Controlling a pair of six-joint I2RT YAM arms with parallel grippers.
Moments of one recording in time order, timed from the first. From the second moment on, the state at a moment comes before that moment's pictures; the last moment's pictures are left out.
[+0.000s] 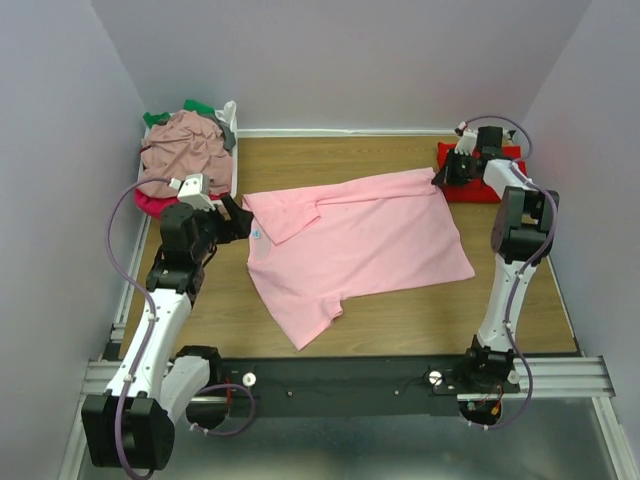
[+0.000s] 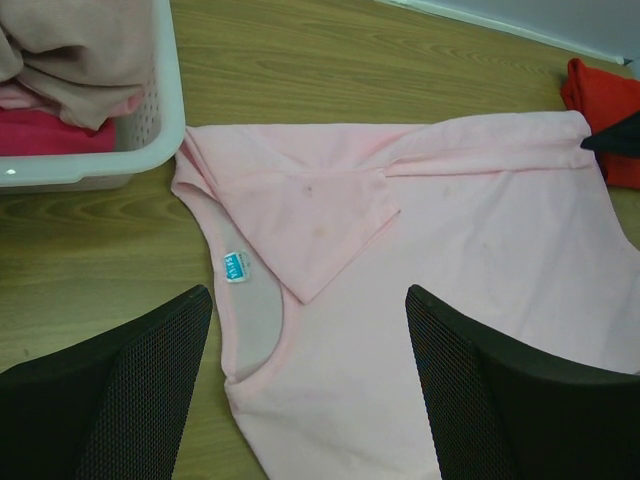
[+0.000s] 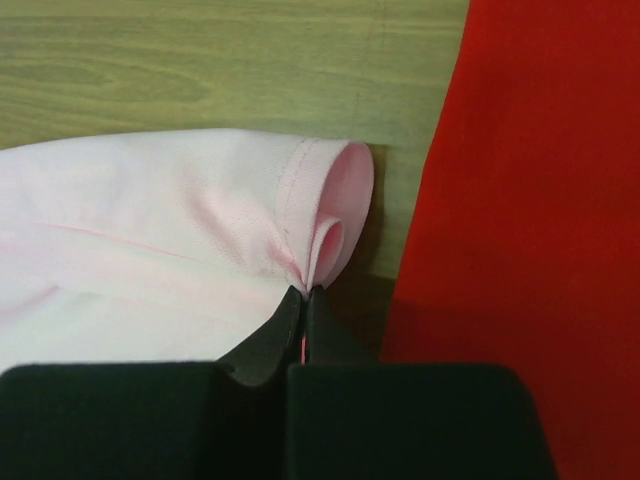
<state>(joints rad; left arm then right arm) -0.06 0.88 0.66 -0.08 0.21 -0.34 -0.13 2.26 1.74 -0.37 -0.54 0.00</state>
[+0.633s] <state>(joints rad) -0.47 0.85 0.53 -0.13 0.34 -0.64 -0.02 1.92 1.67 -0.42 -0.64 -0.26</state>
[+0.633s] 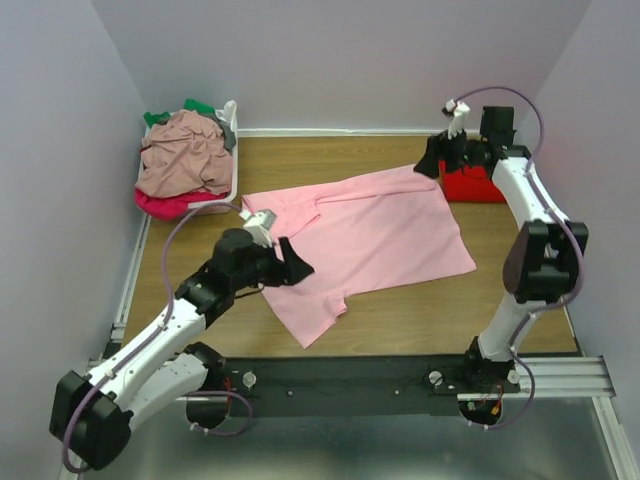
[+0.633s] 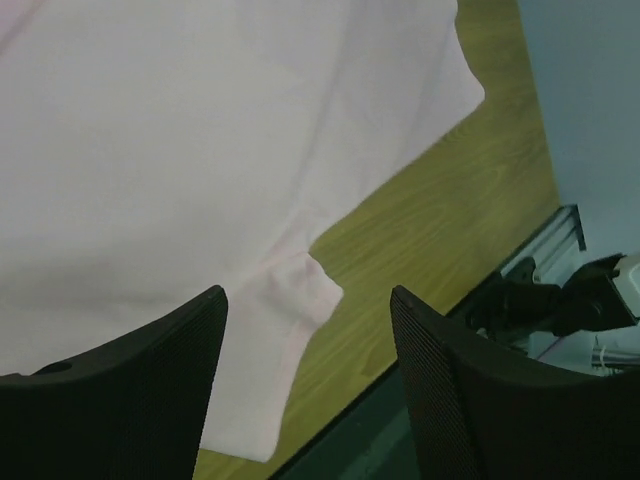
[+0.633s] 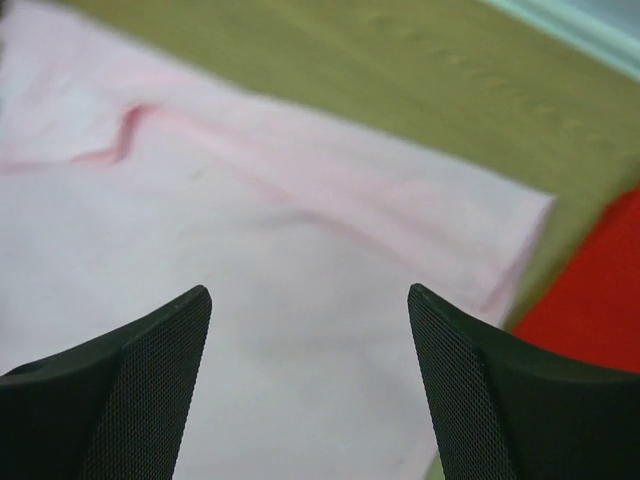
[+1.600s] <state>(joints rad) -1.23 1.40 0.75 -0.63 -0.17 -0.91 -0.01 1.32 0.94 -0.71 -0.98 -0.82</state>
